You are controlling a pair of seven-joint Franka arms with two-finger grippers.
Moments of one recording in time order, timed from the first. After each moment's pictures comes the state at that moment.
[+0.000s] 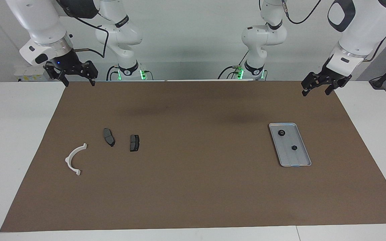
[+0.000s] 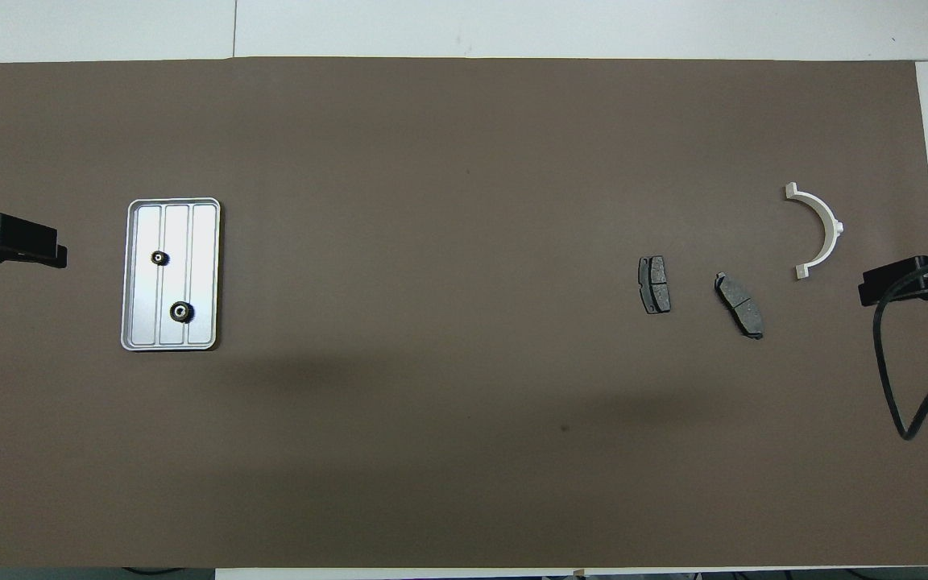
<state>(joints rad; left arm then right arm) -0.02 -0.02 0.01 -1.63 -0.02 1.58 0.00 -0.05 -0.10 0.02 -1.69 -0.04 1.51 -0.07</state>
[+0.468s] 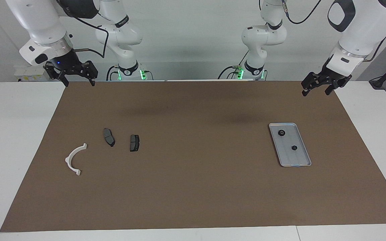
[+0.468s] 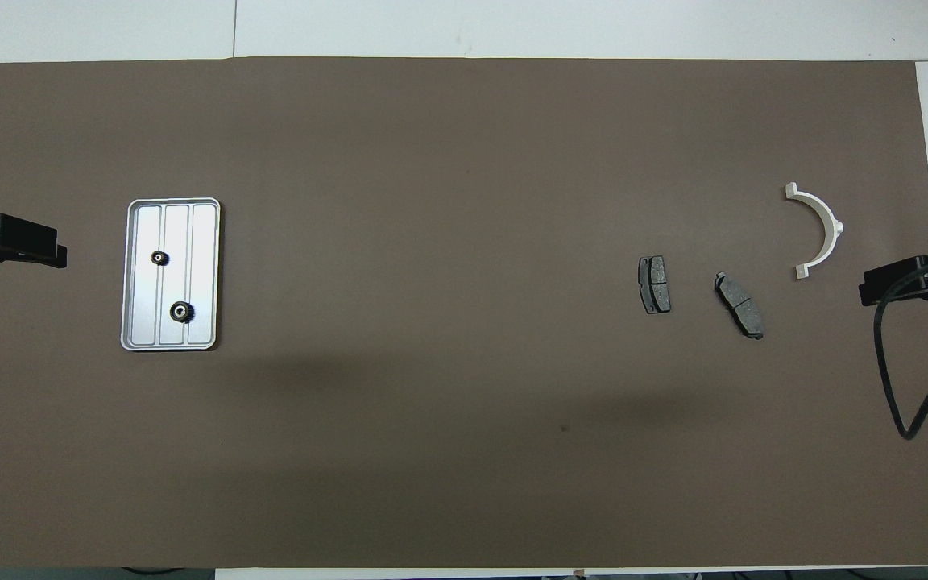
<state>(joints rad) -0.02 -0.02 0.01 -1.63 -0.02 1.58 0.00 -0.05 -0.10 0.02 -1.69 -0.04 1.51 -0.07</state>
